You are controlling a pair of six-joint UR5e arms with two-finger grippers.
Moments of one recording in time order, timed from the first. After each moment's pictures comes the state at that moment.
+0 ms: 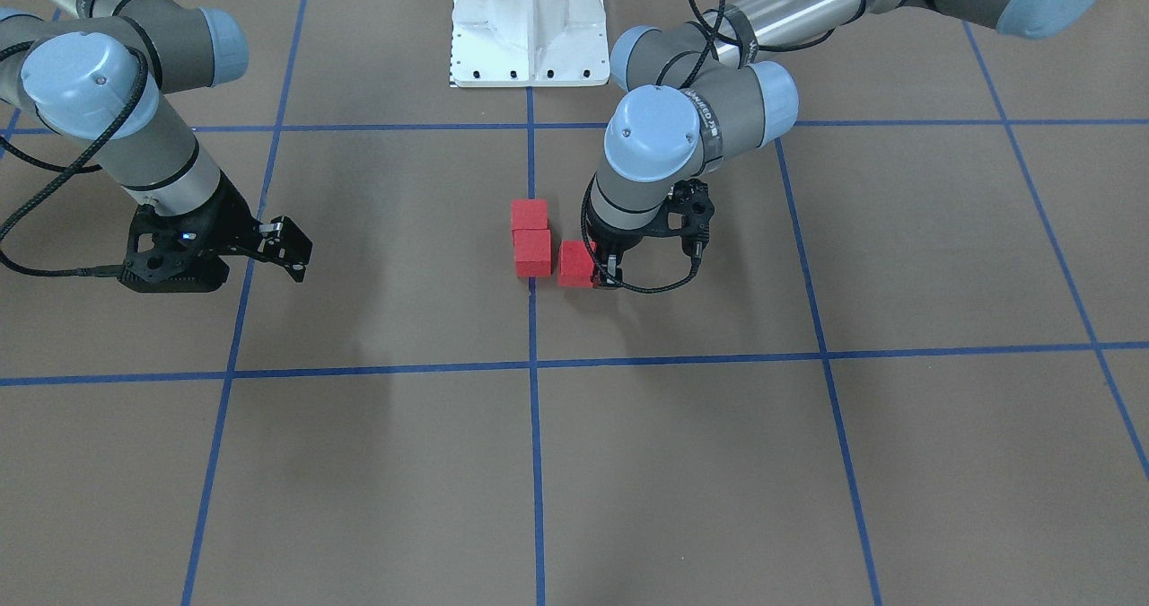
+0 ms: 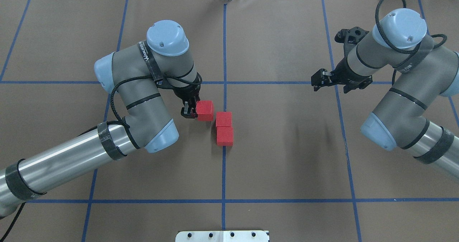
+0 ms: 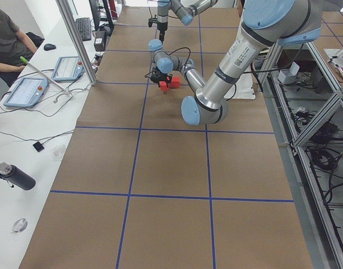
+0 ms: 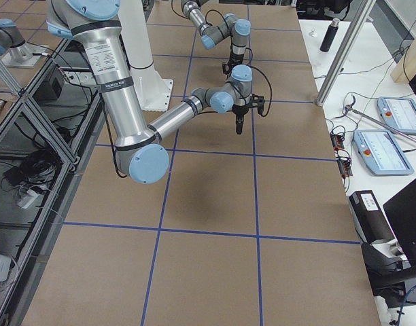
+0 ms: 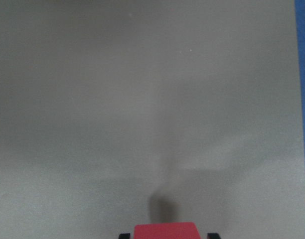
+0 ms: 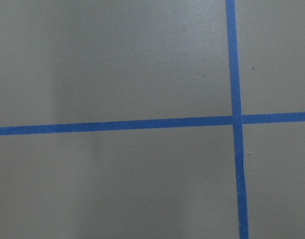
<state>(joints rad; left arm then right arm) -0.64 -2.37 -1.44 -1.64 -2.11 -2.60 0.84 -1.23 1.79 -1.44 2.08 1.01</state>
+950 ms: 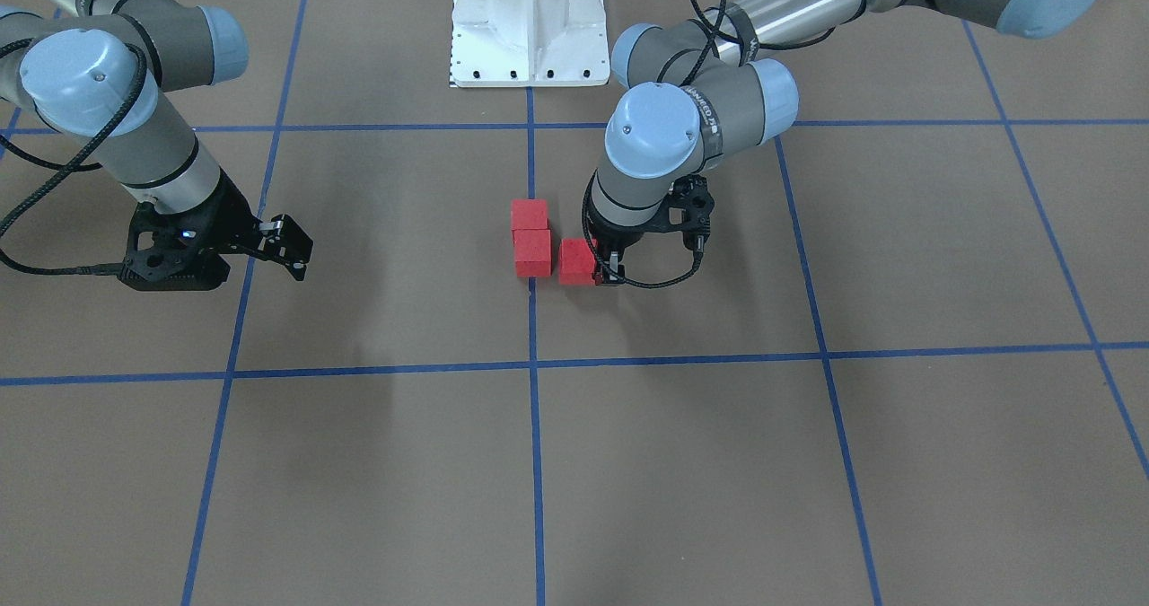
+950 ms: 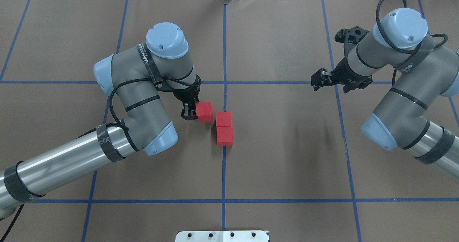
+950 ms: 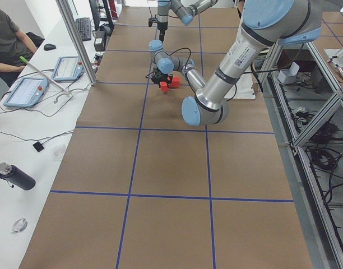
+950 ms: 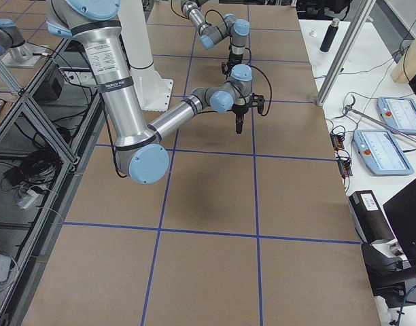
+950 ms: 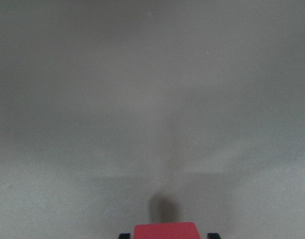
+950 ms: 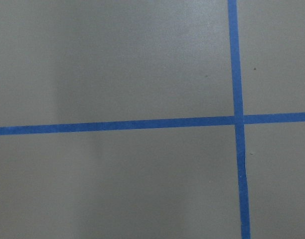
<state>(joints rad) -0.63 -2.36 -1.45 -1.64 -2.11 -2.64 0.84 -1.24 1.79 -1.44 2.08 1.01</state>
